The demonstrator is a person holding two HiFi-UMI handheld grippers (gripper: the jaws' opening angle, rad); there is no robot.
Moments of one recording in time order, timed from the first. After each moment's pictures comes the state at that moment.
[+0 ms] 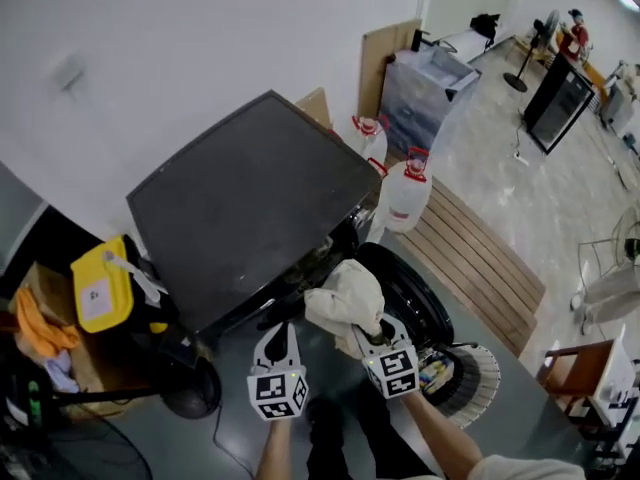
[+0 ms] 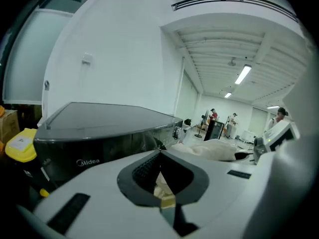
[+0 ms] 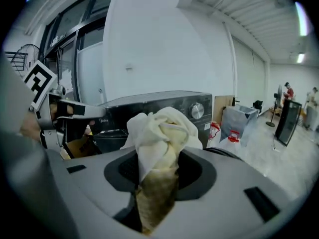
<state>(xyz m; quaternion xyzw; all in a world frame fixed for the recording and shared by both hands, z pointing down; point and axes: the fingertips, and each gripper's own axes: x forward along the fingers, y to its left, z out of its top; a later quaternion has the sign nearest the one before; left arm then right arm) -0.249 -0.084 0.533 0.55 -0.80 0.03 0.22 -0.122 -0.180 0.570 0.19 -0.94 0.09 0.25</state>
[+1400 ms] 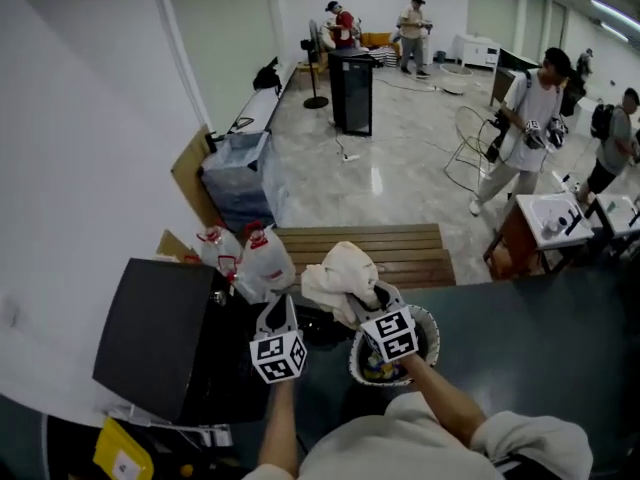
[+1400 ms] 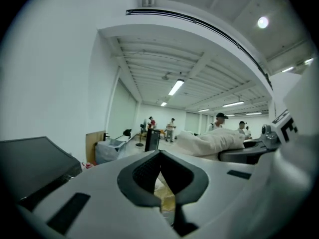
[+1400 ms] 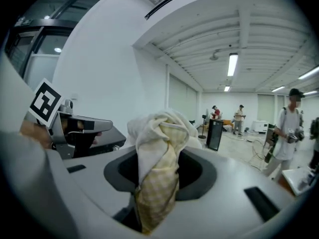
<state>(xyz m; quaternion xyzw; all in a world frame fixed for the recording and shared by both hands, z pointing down) 0.046 -0.224 0.323 0.82 -0.57 0.03 0.11 0.205 -0.206 0.326 0.53 -0.84 0.05 0.13</state>
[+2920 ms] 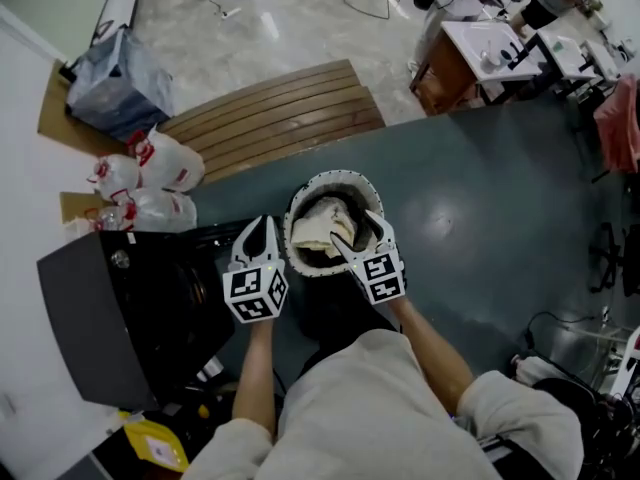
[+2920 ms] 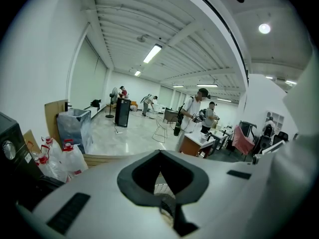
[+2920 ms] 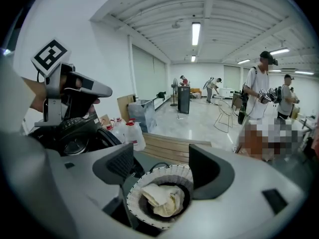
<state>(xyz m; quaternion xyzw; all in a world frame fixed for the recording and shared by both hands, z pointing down) 0.239 -0.230 0.476 0.89 -0.38 0.16 0.19 0.372 -0.136 0.555 0.65 -0.70 0.22 0.19</state>
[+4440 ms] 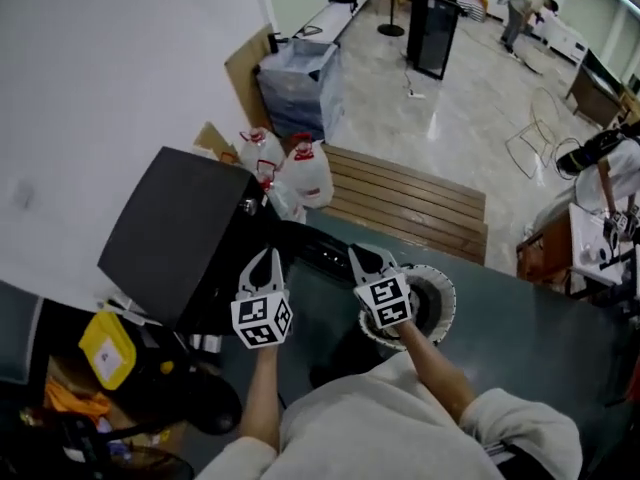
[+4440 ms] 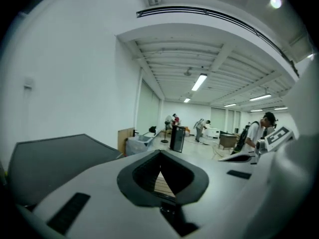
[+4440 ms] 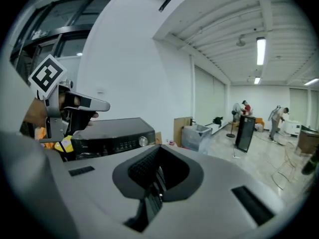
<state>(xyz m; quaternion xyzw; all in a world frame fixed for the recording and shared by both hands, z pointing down) -0.059 -0.193 0.355 0.72 -0.68 0.04 0.13 0.105 -0.228 0.403 0.39 -0.90 0.05 0.17</state>
